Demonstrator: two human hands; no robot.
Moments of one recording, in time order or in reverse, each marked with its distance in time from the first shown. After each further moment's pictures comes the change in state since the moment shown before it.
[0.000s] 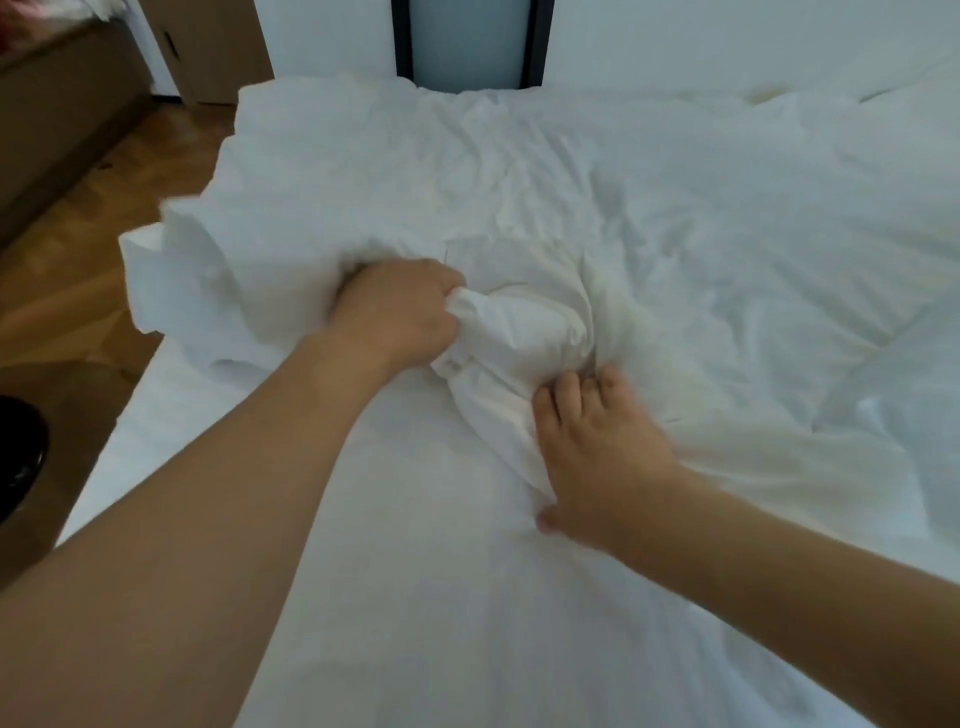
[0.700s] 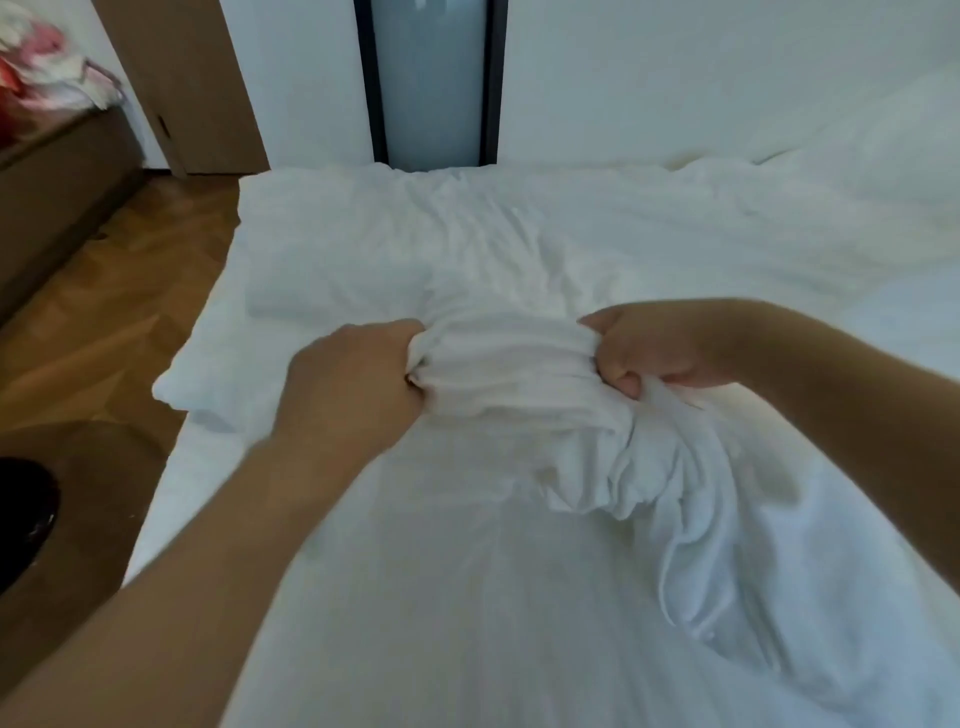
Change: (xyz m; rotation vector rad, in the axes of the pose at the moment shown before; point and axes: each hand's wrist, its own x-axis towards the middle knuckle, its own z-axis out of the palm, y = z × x) left_hand -0.100 0.054 -0.098 0.034 0.116 -0.098; right_hand -0.058 0.128 -0.100 1.380 -0.292 0.113
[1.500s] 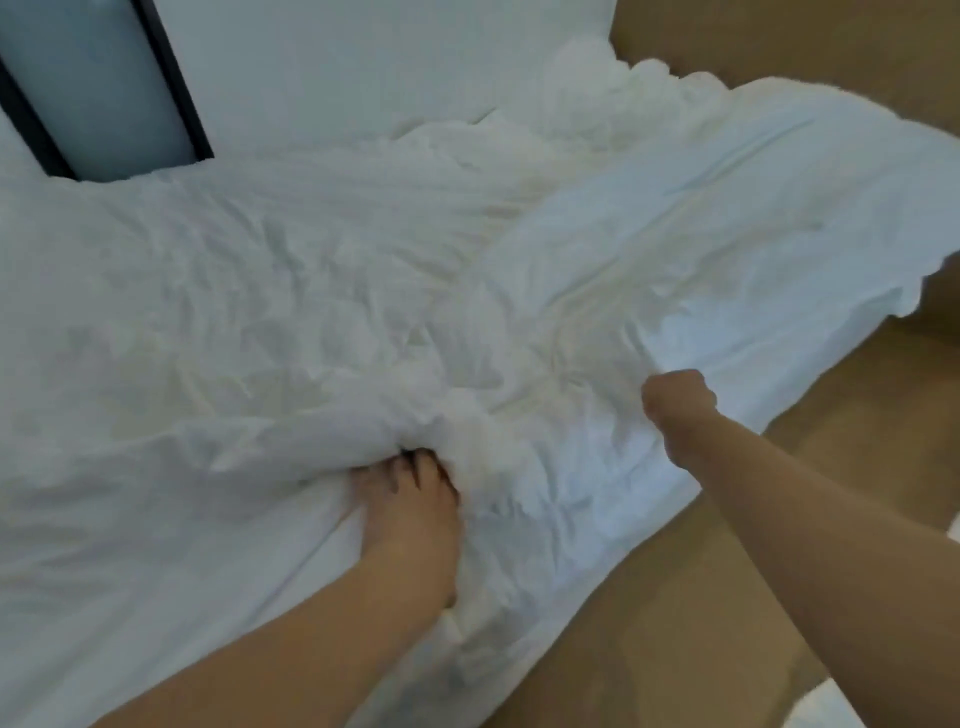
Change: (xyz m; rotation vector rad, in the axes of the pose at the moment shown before) left_hand -0.156 0.267 0.111 0.657 -0.557 0.524; right_hand -0.191 0.322 0.014 0.526 1.071 0.731
